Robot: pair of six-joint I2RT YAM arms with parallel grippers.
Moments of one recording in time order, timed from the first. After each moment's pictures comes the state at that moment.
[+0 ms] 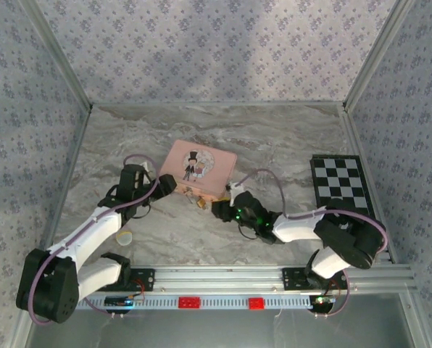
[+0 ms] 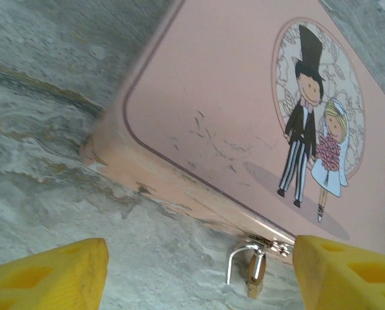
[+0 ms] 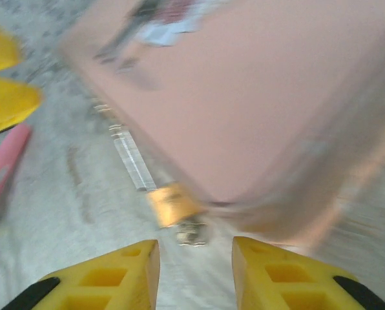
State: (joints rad) left arm -0.32 1.07 0.53 -0.16 0.19 -0.72; right arm 0.97 1.51 0.48 0.58 0.10 0.58
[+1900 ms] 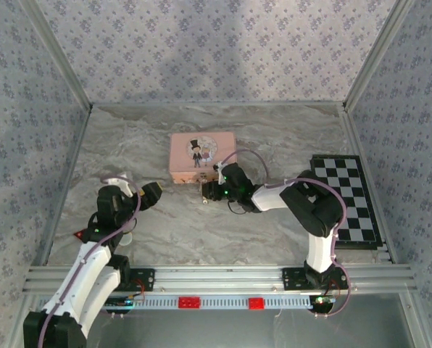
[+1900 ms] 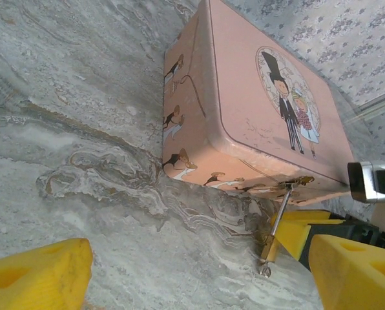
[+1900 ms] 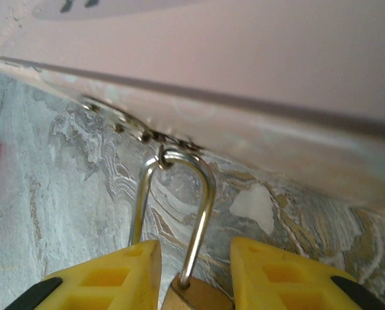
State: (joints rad) left arm -0.15 0.65 0.28 -0.10 0.27 -0.64; right arm 0.75 1.87 0.83 0.44 -0.22 0.59
